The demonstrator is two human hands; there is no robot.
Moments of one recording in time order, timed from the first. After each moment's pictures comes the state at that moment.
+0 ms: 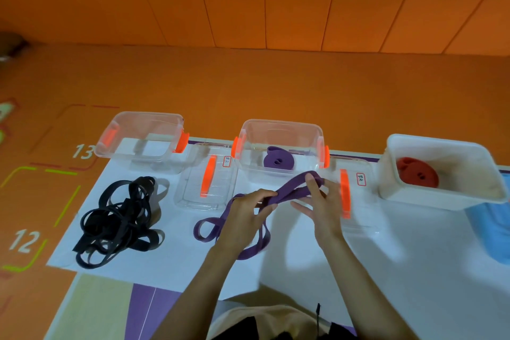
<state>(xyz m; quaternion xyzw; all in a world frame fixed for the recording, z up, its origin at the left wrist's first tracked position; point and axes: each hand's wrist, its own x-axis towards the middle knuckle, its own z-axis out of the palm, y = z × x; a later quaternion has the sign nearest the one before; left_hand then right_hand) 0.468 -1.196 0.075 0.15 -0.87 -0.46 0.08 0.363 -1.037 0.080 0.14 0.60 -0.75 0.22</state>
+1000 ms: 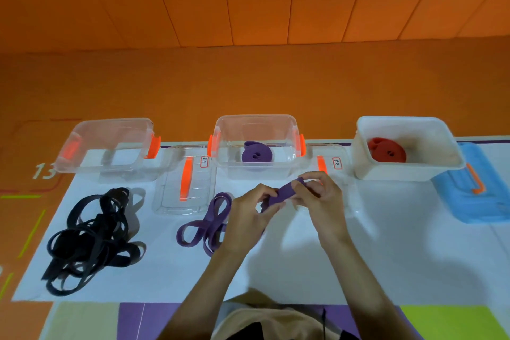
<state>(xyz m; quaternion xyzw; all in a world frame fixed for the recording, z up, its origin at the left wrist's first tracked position) 0.461 -1.153 0.086 0.11 -0.85 -0.50 0.15 0.389 -0.999 0.112 0.03 0.66 -0.73 0.14</state>
